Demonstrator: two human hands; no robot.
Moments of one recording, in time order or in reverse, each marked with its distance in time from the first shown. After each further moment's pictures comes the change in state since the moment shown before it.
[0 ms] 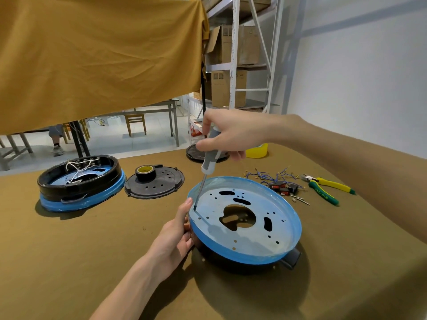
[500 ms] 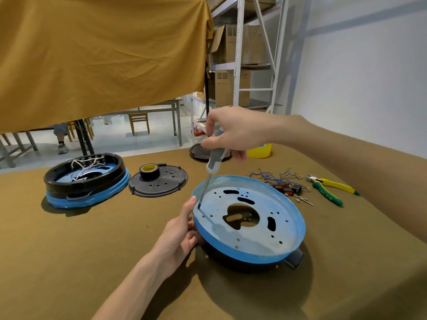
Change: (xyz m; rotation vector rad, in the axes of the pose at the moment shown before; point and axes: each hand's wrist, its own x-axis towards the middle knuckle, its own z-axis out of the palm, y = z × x) left_hand 0.004 -0.002 -0.001 0.012 -0.023 0.038; right_hand 0.006 0.004 0.005 0.065 0.021 -0.044
